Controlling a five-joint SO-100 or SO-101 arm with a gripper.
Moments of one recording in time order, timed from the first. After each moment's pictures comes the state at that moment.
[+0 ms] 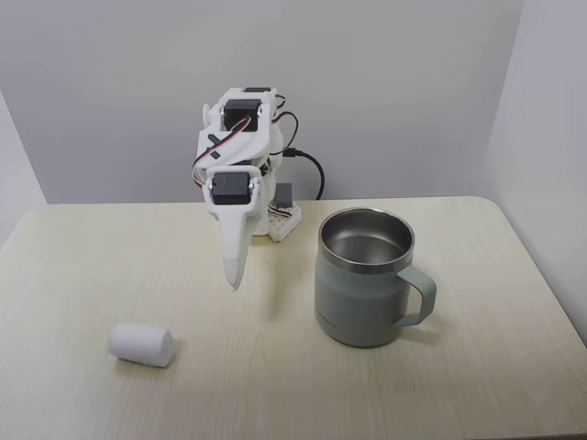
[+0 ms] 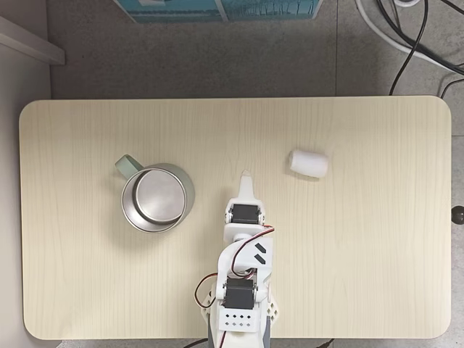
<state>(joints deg) 0.6 -4.7 6.3 44.4 3.9</state>
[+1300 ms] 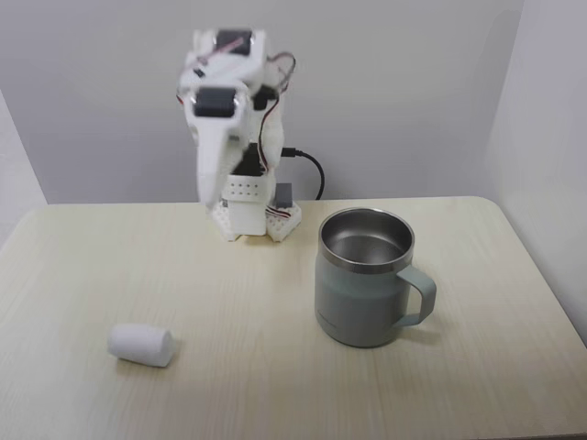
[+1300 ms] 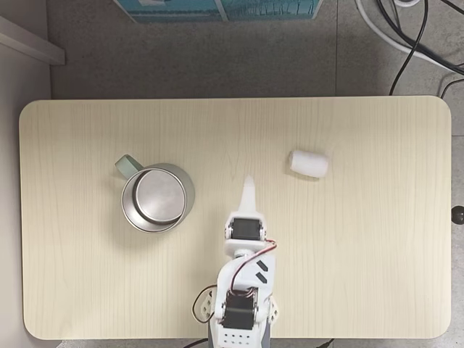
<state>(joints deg) 7.0 13.4 43.1 58.5 -1.2</state>
